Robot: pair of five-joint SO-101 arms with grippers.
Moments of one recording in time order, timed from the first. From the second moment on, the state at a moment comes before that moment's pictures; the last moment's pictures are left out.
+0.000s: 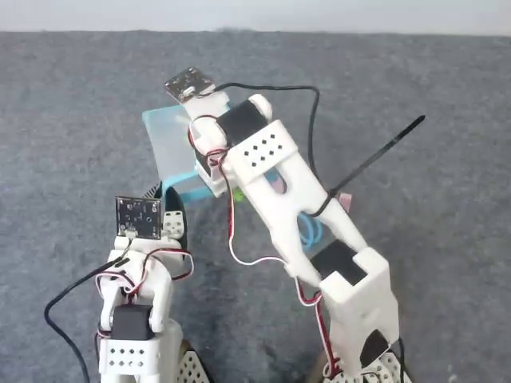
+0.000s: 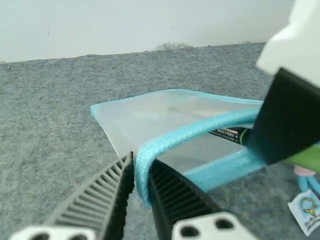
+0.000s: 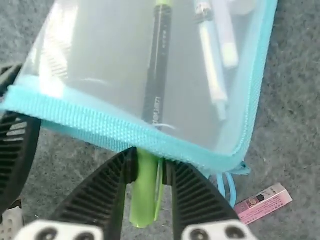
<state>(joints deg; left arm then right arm) -4.5 -103.0 97.1 41.5 1.8 -41.8 24.8 -40.3 99.9 1.7</state>
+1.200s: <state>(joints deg) -4.5 -103.0 97.1 41.5 1.8 -41.7 30.2 -40.4 96.3 1.7</state>
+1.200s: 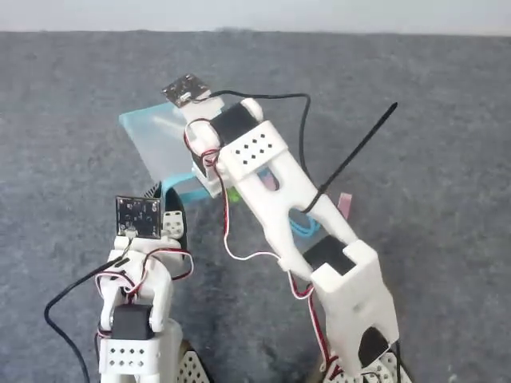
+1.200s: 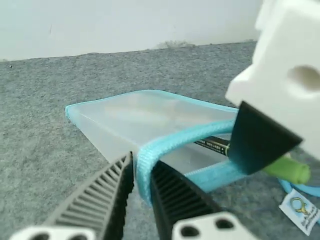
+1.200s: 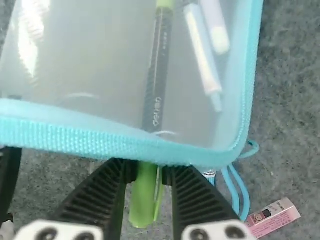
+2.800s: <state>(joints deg) -4.5 -103.0 97.1 41.5 1.8 -41.7 30.2 -40.4 96.3 1.7</state>
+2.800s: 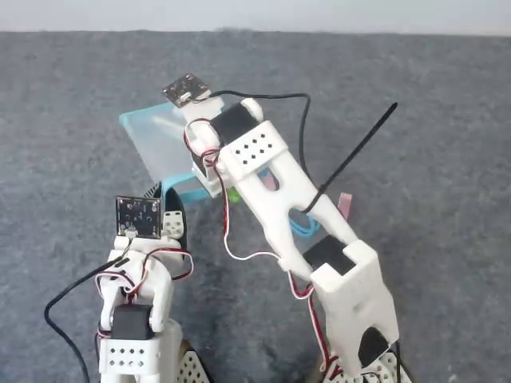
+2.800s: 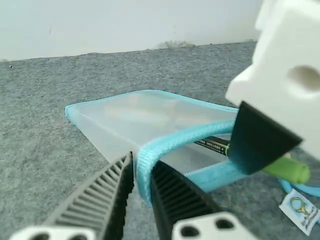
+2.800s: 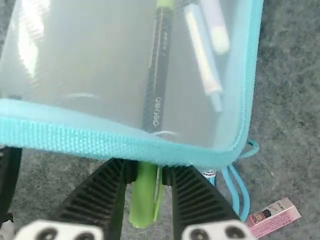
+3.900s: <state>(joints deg) -4.5 -103.0 97.1 41.5 1.8 -41.4 22.9 -40.4 99.9 3.6</state>
